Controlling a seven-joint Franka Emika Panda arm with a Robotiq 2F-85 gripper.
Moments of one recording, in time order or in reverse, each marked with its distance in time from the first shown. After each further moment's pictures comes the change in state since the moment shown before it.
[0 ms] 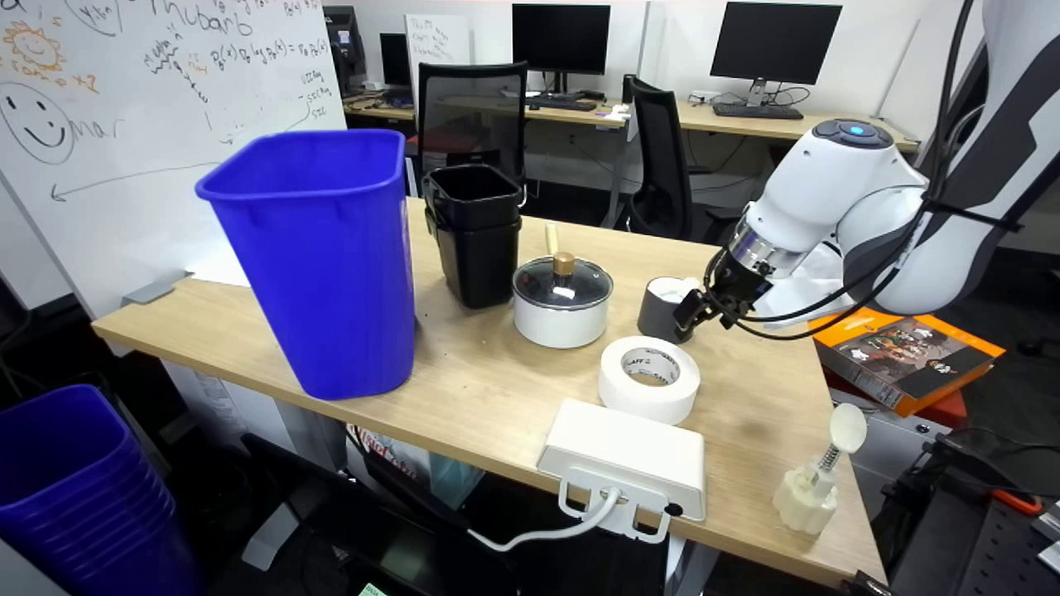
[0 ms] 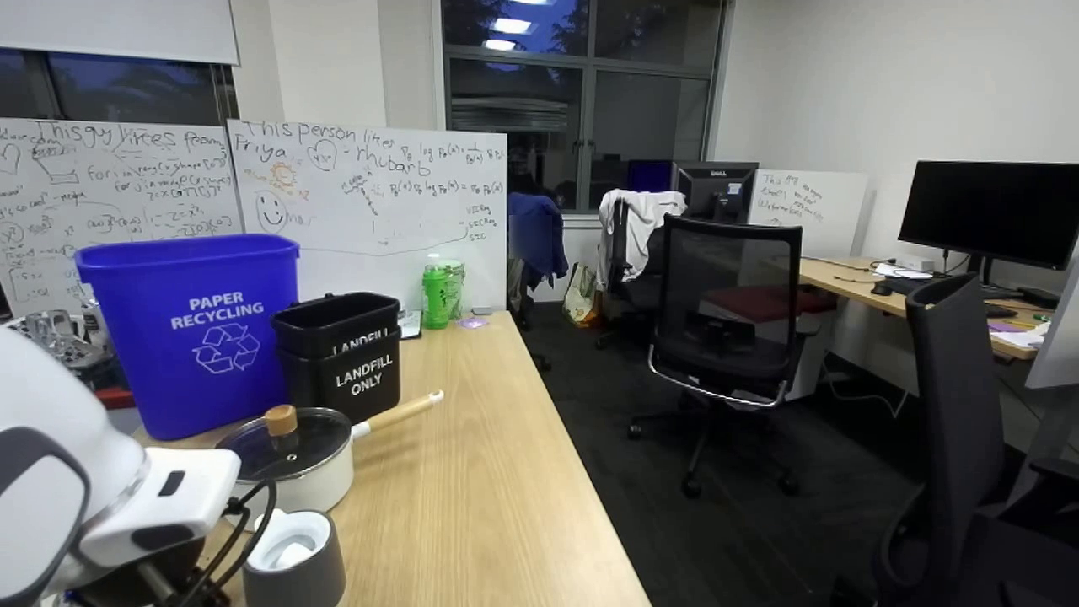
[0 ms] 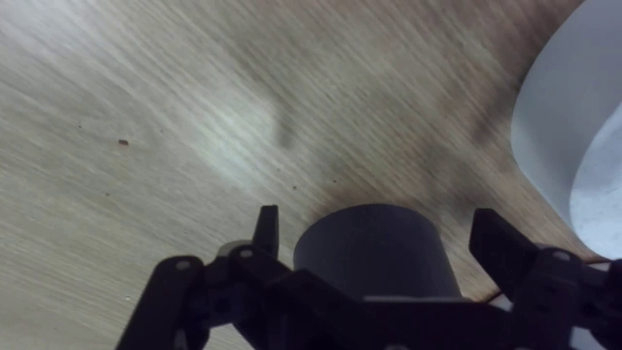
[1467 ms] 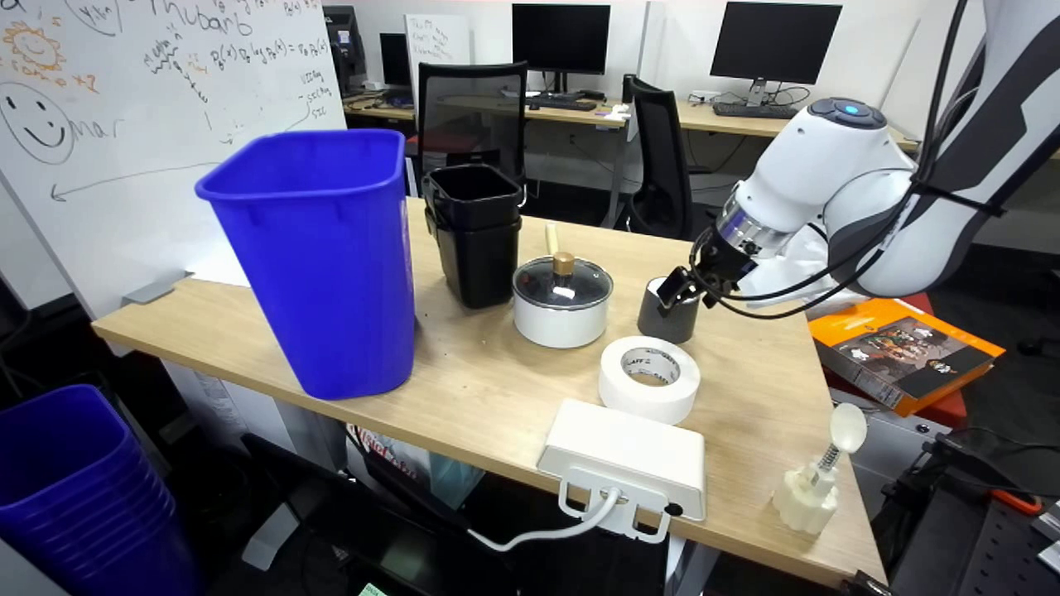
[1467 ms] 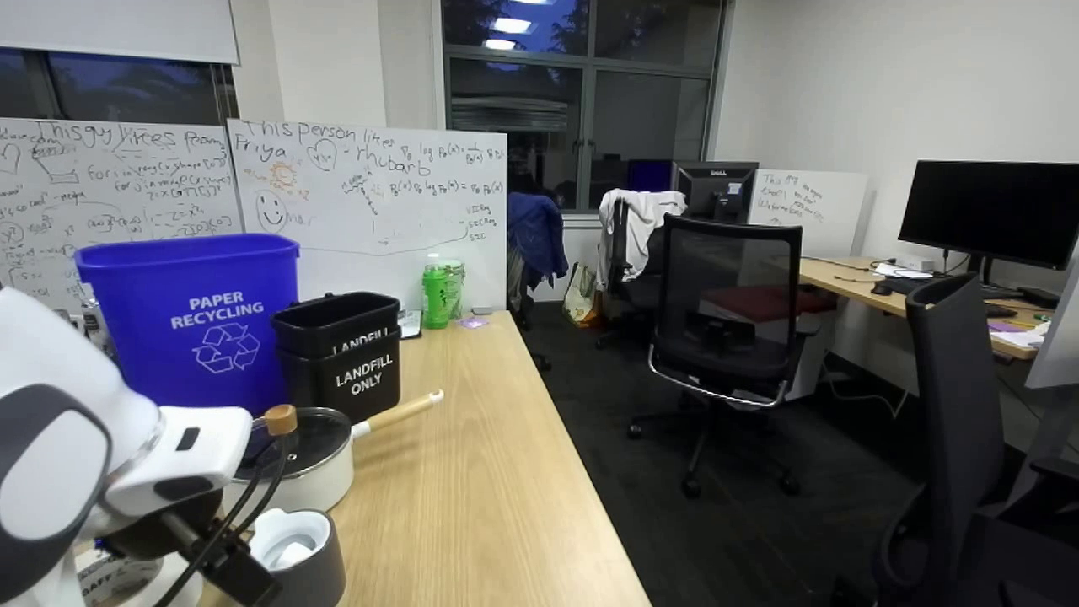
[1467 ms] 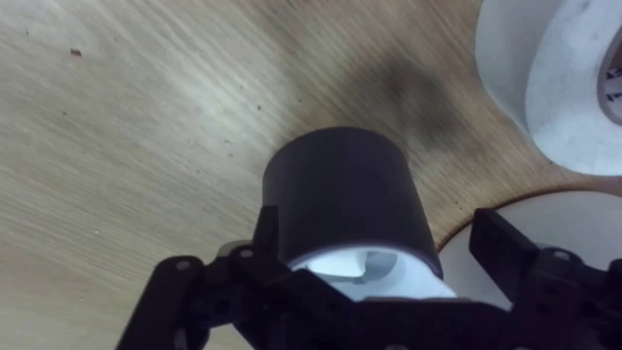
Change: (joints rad) arm -0.024 -0.019 0.040 0.046 0.000 0.006 0.001
